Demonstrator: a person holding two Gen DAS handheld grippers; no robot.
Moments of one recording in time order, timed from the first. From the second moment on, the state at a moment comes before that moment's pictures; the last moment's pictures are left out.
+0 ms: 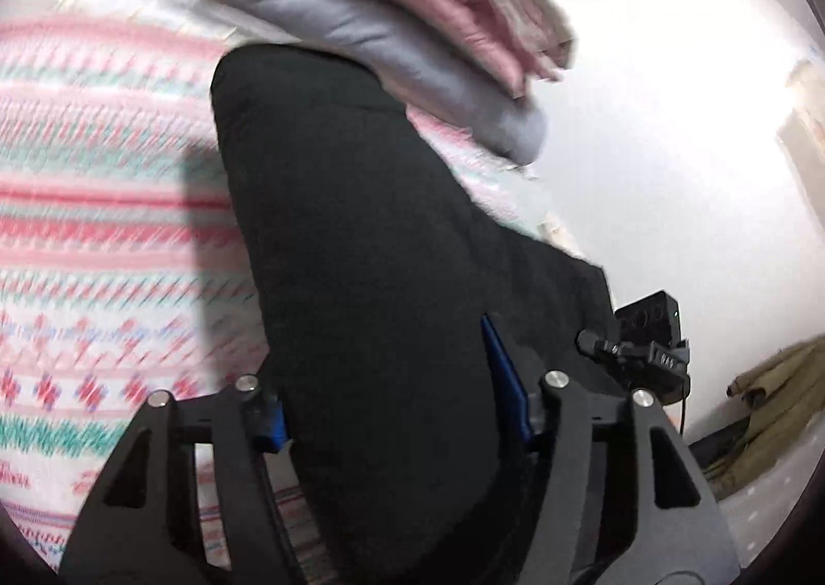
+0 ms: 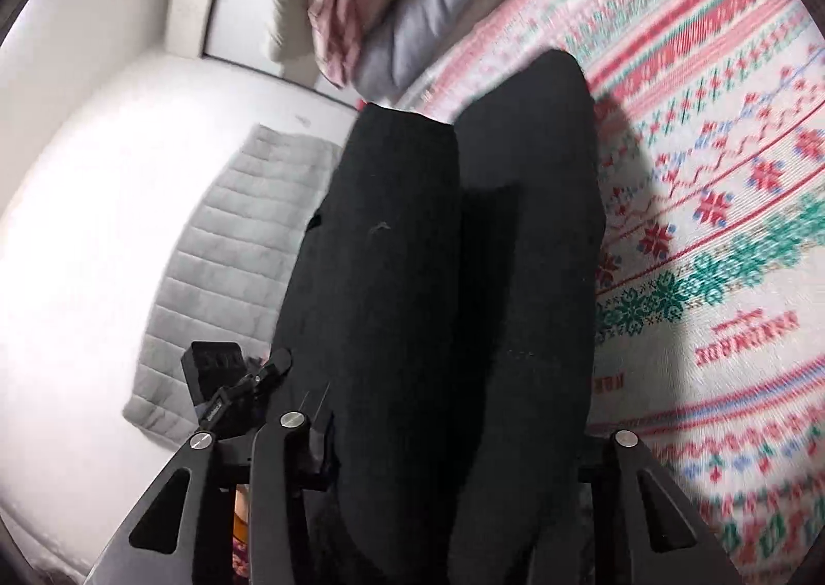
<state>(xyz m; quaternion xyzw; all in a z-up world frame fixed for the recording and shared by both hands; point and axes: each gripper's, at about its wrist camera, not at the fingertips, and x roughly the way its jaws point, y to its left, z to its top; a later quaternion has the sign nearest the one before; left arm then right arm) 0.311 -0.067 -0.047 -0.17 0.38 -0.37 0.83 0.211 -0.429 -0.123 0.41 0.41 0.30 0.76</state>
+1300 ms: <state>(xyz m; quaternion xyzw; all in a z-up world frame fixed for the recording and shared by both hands) 0.227 -0.200 -0.039 0.08 0.42 -0.24 0.87 0.051 -0.435 -0.032 0.25 0.34 -0.10 0.90</state>
